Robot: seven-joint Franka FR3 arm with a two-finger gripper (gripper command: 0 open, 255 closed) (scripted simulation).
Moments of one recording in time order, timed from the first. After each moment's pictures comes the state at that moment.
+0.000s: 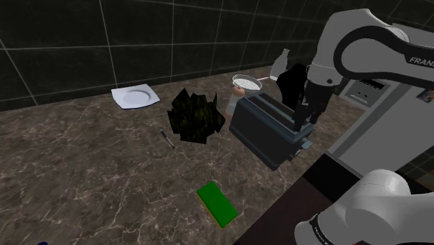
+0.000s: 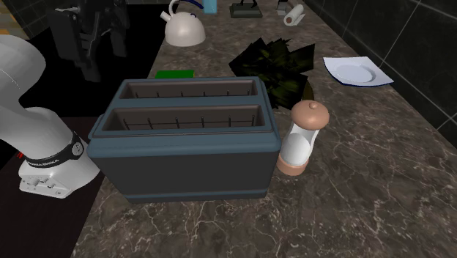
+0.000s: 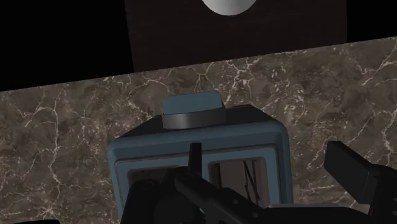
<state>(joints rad) 0.01 -0.76 -0.04 -2.45 -0.08 1.51 0.08</state>
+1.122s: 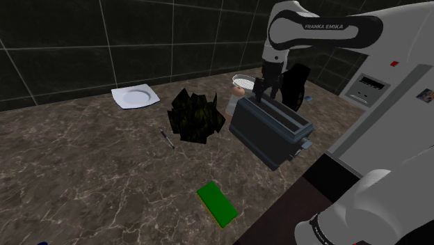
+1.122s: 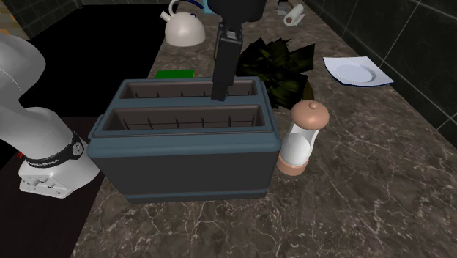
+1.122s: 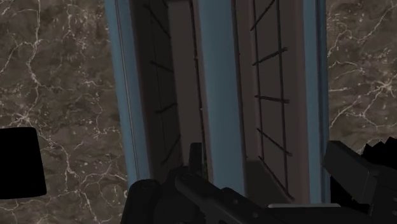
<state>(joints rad) 0.02 -0.12 -0.11 -1.95 -0.05 1.63 -0.03</state>
